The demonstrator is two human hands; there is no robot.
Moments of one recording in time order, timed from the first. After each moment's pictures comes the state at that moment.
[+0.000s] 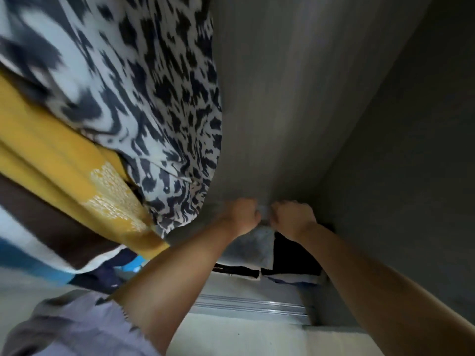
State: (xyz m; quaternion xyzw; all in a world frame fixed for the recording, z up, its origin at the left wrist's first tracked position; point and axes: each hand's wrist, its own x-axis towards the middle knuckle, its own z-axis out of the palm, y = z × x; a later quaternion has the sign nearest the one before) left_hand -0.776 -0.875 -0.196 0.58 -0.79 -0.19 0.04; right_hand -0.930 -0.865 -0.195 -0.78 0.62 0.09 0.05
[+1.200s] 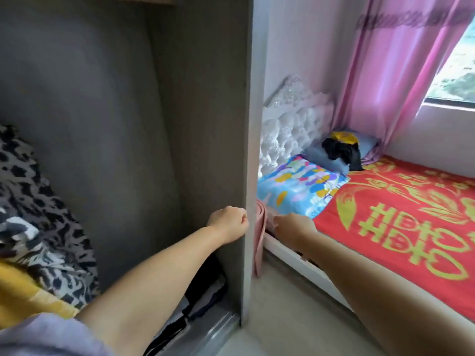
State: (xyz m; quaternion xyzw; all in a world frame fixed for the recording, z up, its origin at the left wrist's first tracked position) left_hand -0.906 -0.605 0.072 0.22 -0.97 -0.13 0.06; right_hand -1.018 -0.459 0.064 -0.44 0.90 0.03 -0.01
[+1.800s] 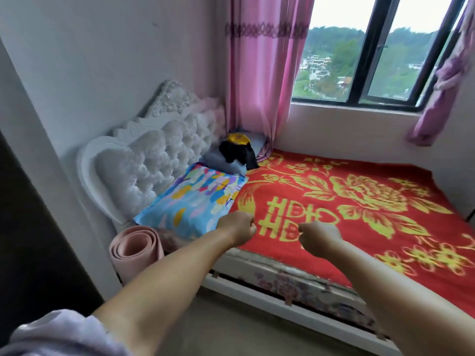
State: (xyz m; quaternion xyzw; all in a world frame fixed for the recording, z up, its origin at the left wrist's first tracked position) left_hand -1.215 -0.386 0.064 -0.02 -0.99 -0.14 0.00; right_hand -1.257 -0.169 0.056 -0.18 0.98 0.07 0.03
